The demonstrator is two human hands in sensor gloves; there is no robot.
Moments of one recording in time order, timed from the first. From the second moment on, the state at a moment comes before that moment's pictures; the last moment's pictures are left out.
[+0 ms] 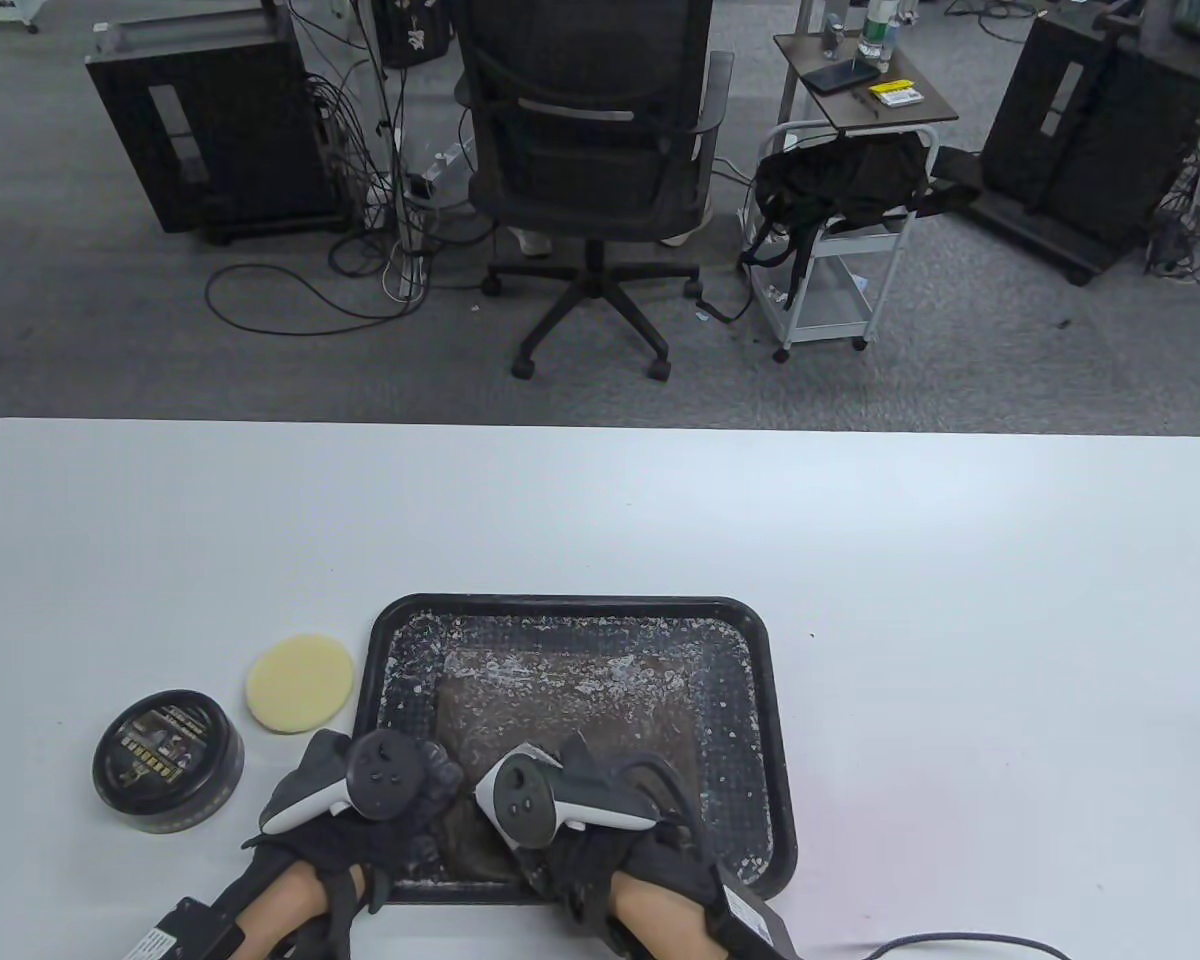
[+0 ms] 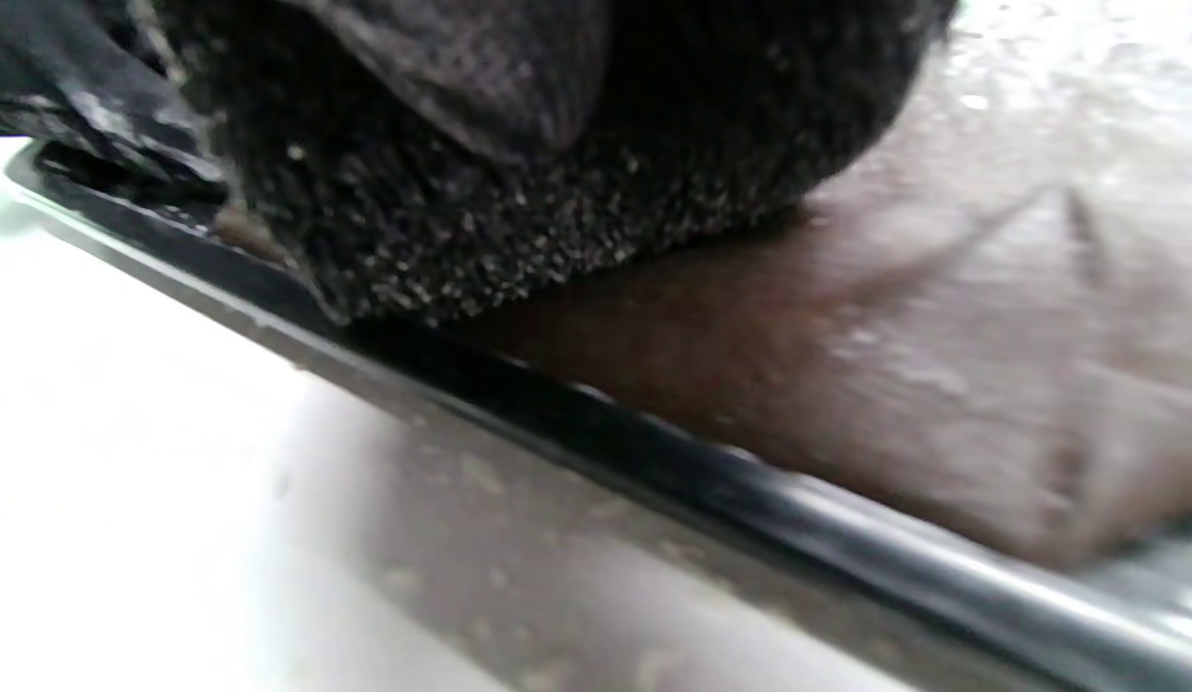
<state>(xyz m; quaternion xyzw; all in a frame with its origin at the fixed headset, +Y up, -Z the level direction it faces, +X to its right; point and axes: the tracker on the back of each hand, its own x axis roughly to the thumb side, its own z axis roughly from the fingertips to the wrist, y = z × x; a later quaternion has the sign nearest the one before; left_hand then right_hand) -0.213 -0.805 -0.308 -0.28 -0.17 0.15 0.93 -0.001 -0.743 -0.298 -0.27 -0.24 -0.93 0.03</state>
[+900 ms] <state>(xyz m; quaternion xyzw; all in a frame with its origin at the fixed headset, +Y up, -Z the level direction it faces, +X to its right) -0.213 -0.804 -0.311 -0.29 -0.15 0.15 0.93 0.100 -0.740 -0.311 -0.22 -0.24 -0.95 0.03</state>
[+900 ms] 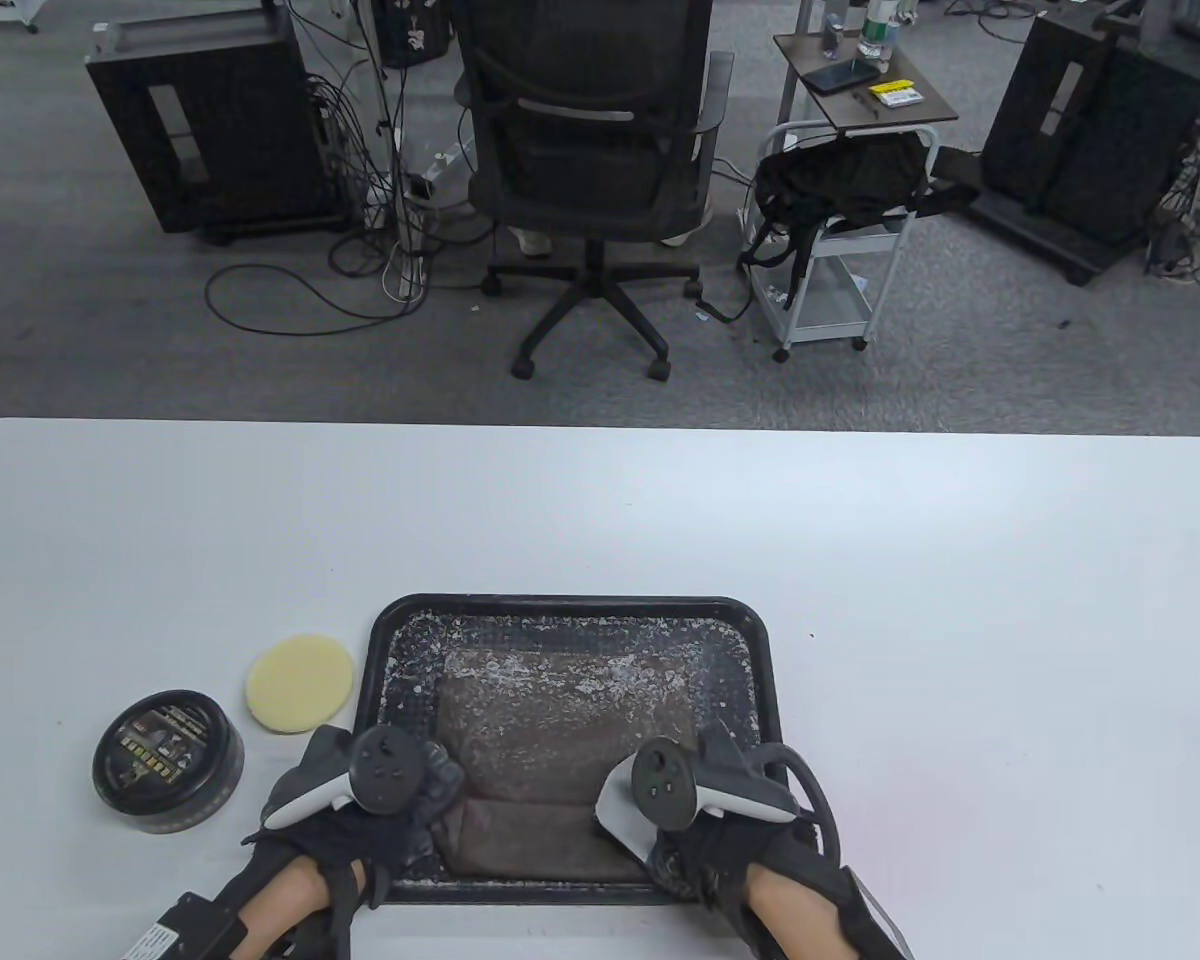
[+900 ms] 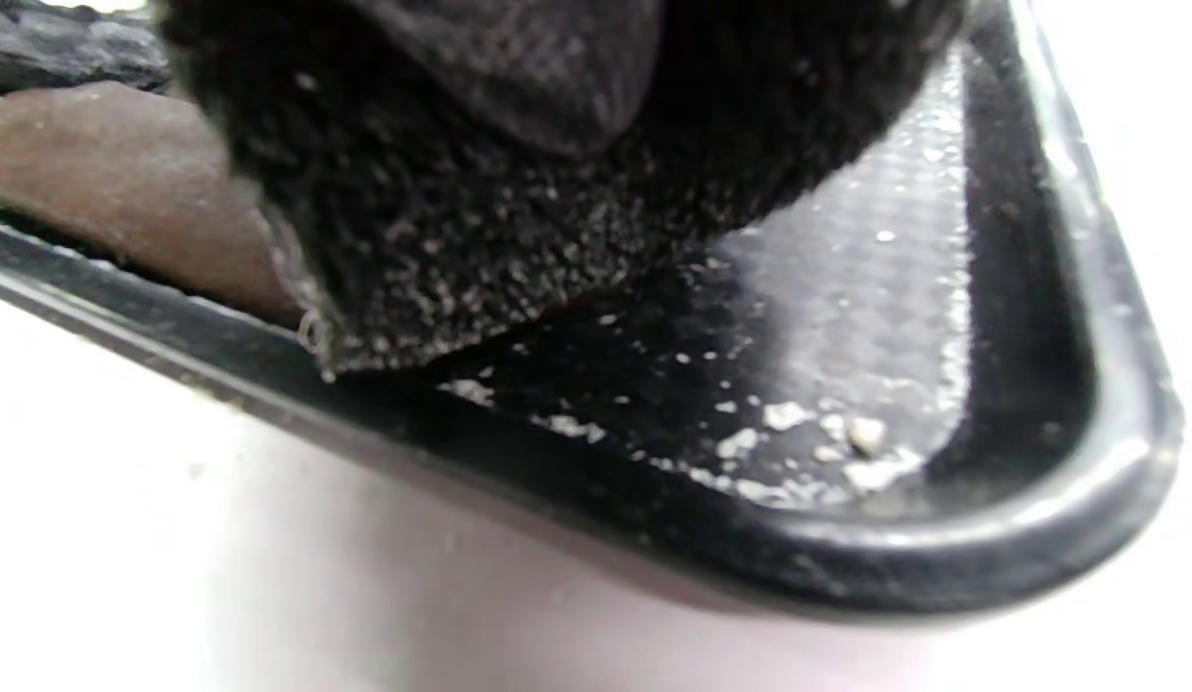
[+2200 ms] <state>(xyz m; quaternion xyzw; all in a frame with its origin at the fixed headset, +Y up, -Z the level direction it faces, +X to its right) -0.026 -0.731 -0.299 -0.09 -0.27 -0.03 0.96 0.159 -0.702 -0.324 -0.14 0.02 -0.99 -0.04</state>
